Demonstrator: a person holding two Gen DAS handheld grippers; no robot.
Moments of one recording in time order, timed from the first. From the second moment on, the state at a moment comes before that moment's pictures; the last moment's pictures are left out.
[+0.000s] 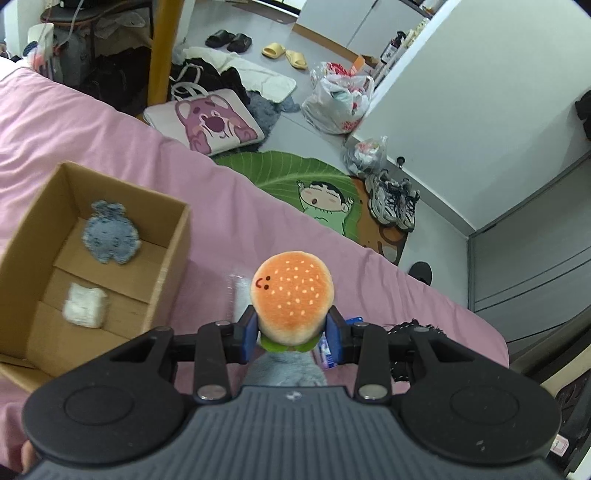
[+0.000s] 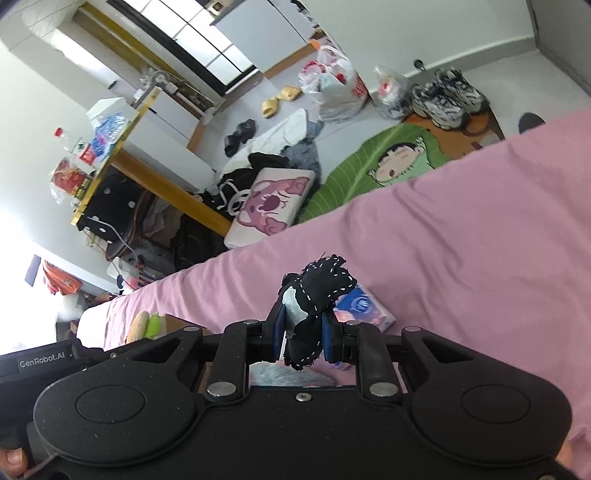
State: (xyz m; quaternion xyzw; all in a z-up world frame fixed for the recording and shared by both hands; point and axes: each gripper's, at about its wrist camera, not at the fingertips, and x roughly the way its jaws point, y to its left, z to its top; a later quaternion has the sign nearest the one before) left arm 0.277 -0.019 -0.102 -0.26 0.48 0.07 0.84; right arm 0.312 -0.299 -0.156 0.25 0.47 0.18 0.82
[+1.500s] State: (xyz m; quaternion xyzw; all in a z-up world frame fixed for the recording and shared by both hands) left arm 0.224 0.147 -0.149 -0.33 0.46 0.17 0.81; right arm 0.275 -0.147 -0.114 0.15 0.42 0.31 0.84
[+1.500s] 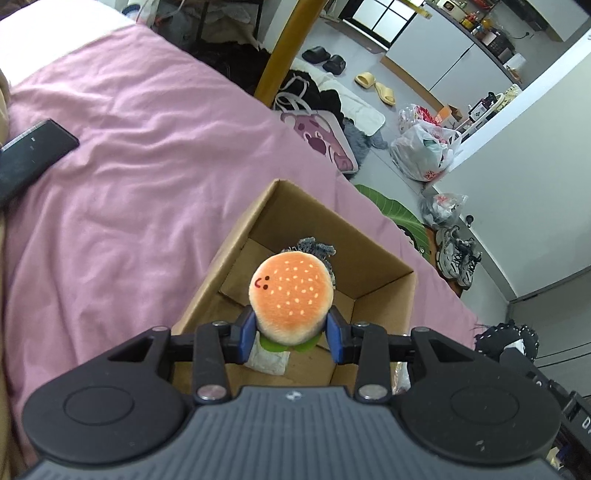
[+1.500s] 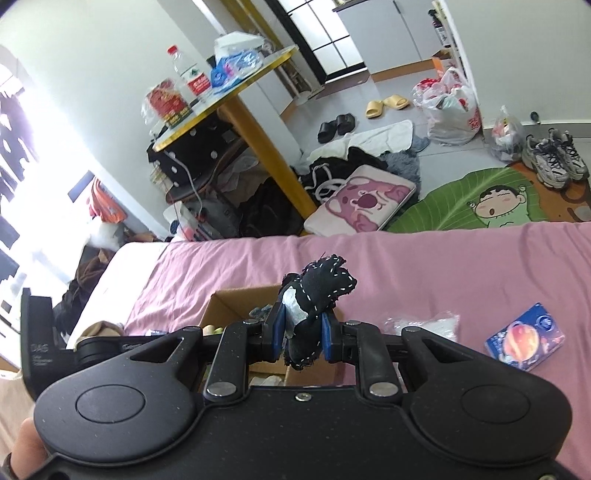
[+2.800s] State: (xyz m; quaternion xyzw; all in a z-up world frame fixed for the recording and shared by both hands) left arm 0.217 0.116 -0.108 -0.30 0.44 0.18 0.83; right arm 0.277 -0.172 -0.097 0.14 0.45 0.30 0.83
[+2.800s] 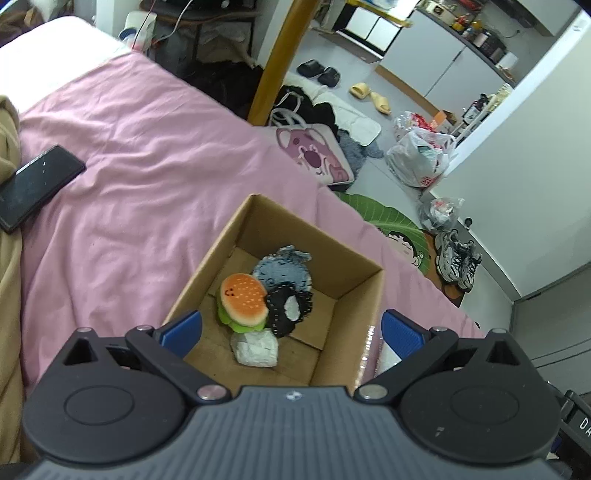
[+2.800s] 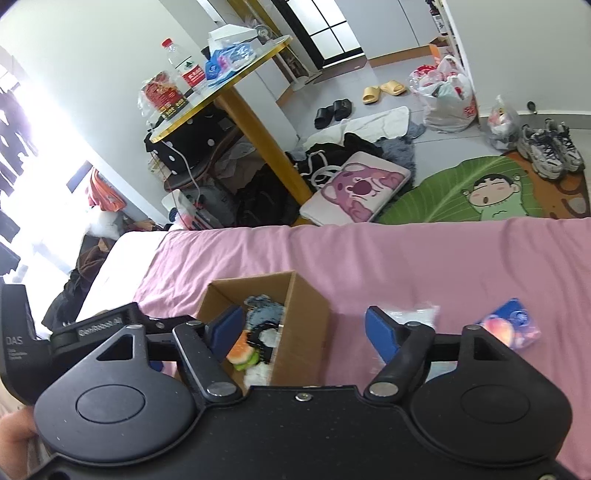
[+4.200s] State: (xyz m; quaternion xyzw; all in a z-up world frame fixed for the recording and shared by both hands) left arm 0.215 -0.034 -0.075 -0.16 0.52 0.09 0.84; right arm 0.265 -0.293 -0.115 0.15 0.49 0.28 0.81
